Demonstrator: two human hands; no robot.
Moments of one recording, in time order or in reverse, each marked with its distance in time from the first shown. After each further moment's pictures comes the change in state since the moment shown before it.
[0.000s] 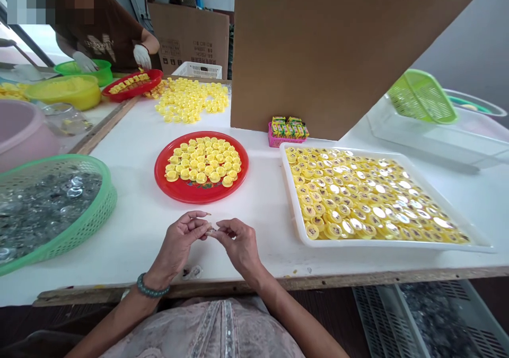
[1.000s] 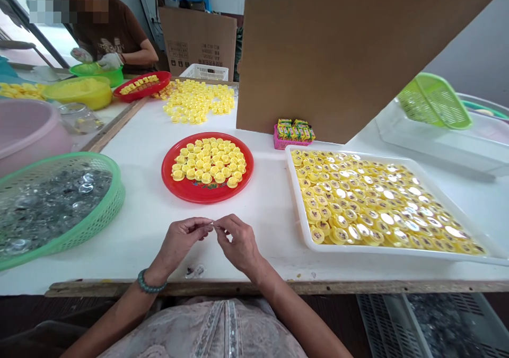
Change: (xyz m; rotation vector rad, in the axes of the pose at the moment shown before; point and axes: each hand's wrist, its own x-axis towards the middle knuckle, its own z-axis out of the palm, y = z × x) left_hand 0.002 0.005 -0.016 0.290 -0.002 0.011; right_hand 0.012 -0.004 -0.001 -0.308 -0.127 -0.485
